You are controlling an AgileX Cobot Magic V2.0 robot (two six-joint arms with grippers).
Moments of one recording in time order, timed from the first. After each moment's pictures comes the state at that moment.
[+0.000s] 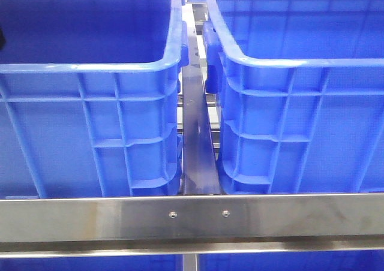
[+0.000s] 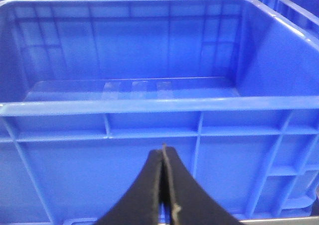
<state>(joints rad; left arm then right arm) 0.00 1.64 -1.37 -0.11 0.86 0.03 -0.03 -0.01 0.03 0.00 0.08 0.03</state>
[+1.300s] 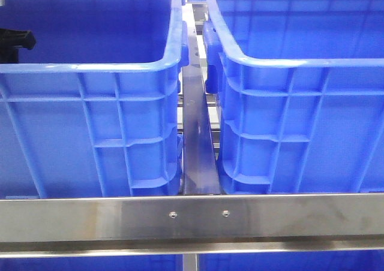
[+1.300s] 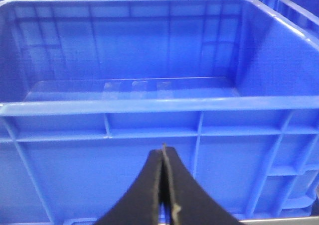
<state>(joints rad) 0.00 1.86 -1.44 -0.10 0.80 0.07 -0.03 -0.01 0.03 0.00 0.08 0.03</state>
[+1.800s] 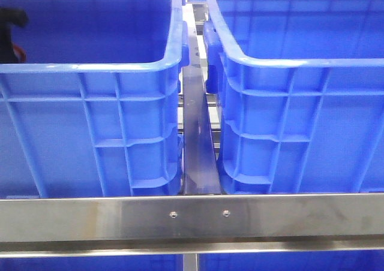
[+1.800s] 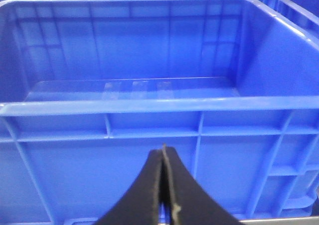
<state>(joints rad) 0.00 1.75 -1.44 -0.11 0.83 0.13 -0.03 -0.01 0.03 0.00 0.08 0.03</state>
